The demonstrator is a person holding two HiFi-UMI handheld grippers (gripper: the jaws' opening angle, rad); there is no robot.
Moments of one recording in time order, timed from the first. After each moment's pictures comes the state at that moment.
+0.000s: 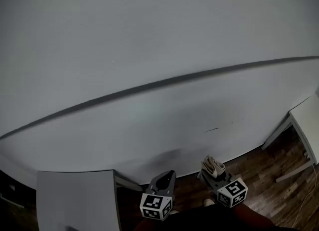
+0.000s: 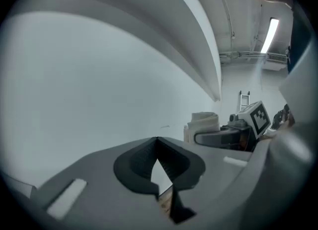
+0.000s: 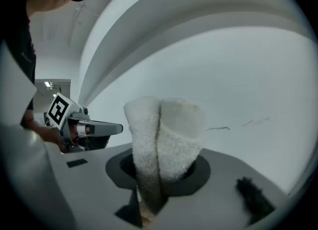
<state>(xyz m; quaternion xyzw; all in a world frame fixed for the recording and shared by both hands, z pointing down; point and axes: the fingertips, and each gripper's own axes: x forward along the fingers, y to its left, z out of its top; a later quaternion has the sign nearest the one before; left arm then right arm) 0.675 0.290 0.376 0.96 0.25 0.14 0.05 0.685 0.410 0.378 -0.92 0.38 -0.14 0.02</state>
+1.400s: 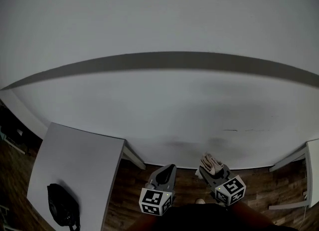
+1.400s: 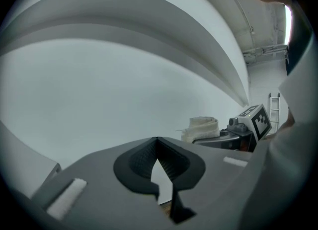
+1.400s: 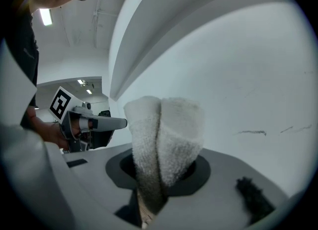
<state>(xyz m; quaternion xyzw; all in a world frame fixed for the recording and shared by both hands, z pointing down) 0.627 0.272 0.377 0.99 0.08 0.12 0.08 0.668 0.372 0.387 -0.82 0.55 -0.15 -0.02</state>
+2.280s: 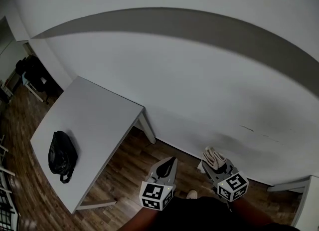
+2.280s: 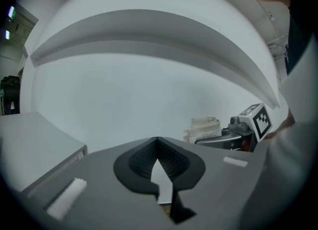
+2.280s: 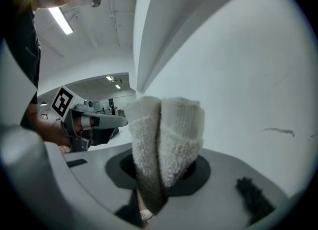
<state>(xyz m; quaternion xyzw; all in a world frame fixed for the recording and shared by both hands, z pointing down) 0.568 0.292 0.394 0.98 -0.08 0.12 0.10 0.639 0.379 0.409 -0.72 0.68 -0.16 -0.07</state>
